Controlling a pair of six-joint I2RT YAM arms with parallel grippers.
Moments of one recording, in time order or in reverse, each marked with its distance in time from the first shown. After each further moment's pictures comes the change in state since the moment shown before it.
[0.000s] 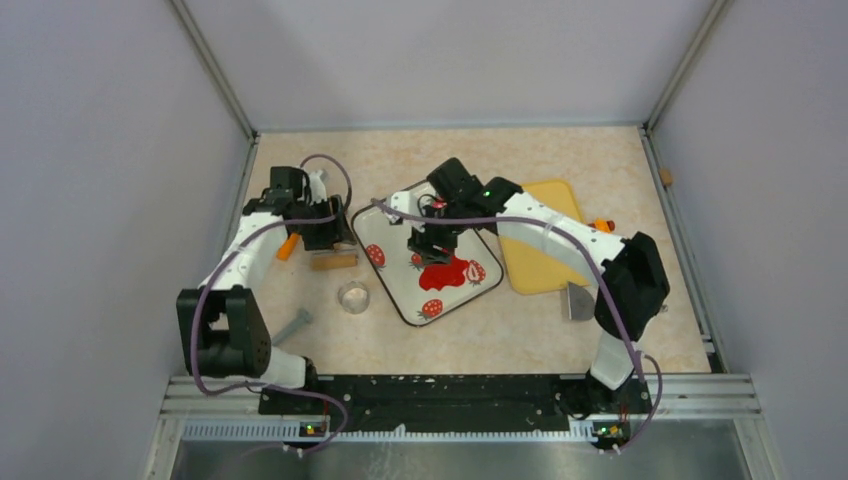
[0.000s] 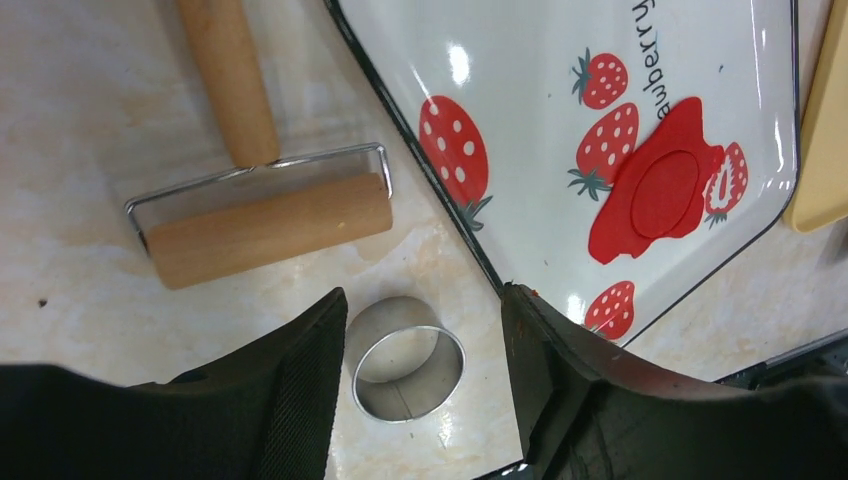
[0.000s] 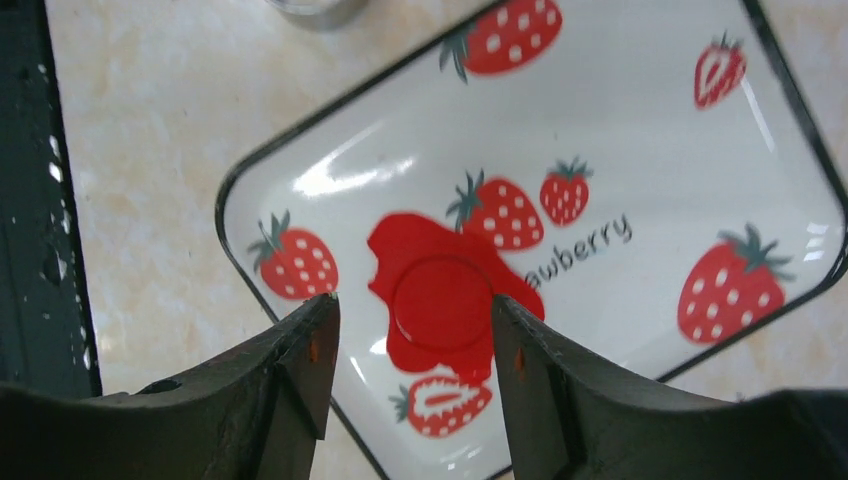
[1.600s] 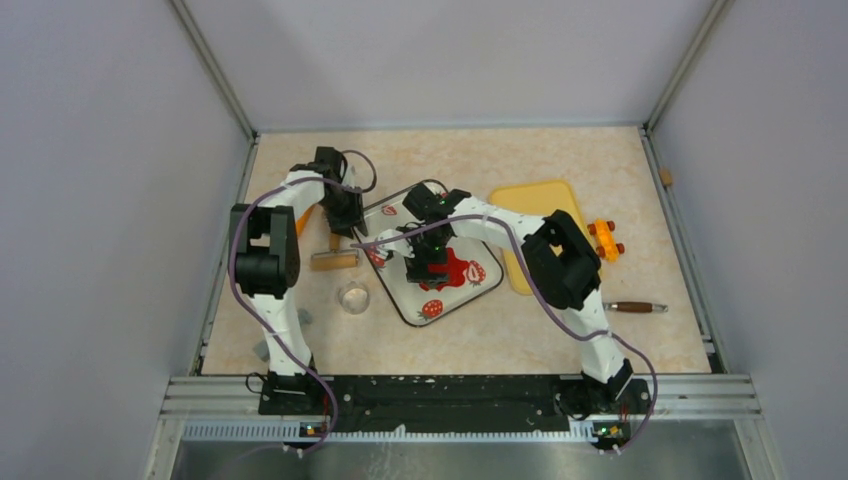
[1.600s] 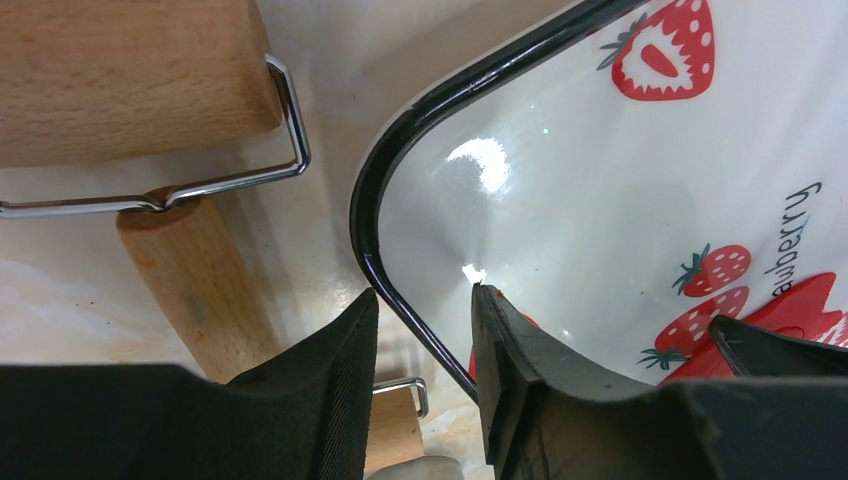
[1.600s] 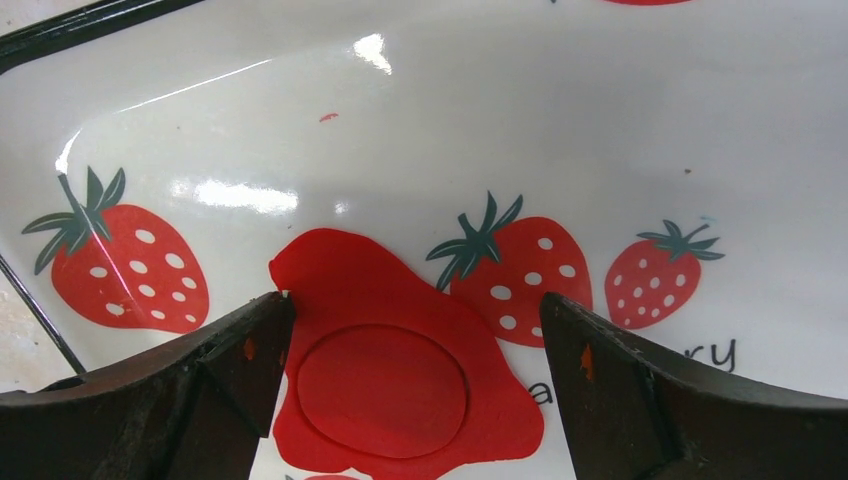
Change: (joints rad) left arm -0.119 0.596 0.399 -0.046 -0.152 -0.046; right arm -0.043 0.398 0.146 -0.139 0.043 -0.343
